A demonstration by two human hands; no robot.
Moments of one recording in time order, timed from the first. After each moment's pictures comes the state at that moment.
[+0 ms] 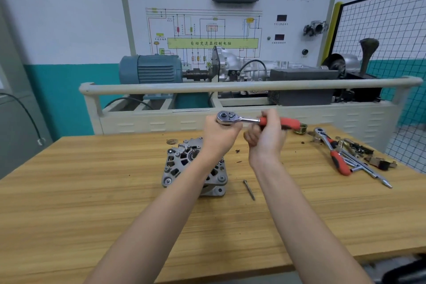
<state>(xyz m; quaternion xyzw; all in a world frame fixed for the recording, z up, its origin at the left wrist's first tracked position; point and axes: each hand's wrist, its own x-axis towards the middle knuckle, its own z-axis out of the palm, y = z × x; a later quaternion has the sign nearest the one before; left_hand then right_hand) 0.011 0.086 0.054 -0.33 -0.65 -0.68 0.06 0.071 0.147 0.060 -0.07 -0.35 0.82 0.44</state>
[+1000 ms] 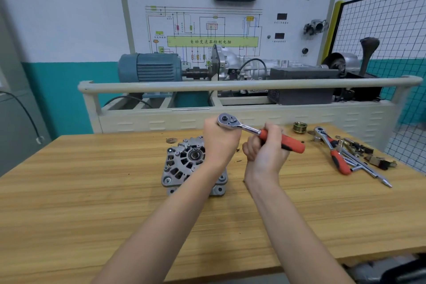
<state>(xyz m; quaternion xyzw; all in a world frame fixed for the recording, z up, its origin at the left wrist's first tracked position) 0.020 0.091 0.046 -0.28 -0.63 -0.71 0.11 0.086 0.125 0.040 -0.05 -0.31 0.82 0.48</state>
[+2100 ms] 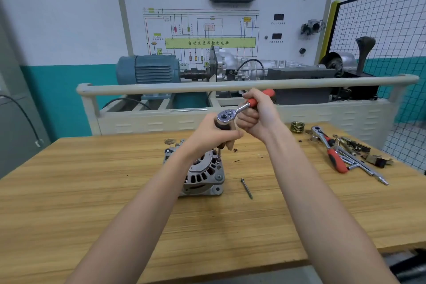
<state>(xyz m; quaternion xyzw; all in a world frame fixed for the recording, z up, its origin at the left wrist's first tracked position) -0.003 0.062 0.065 -0.49 -0.68 -0.54 -0.07 0.059 0.185 0.096 -0.02 -0.48 0.86 0.18</state>
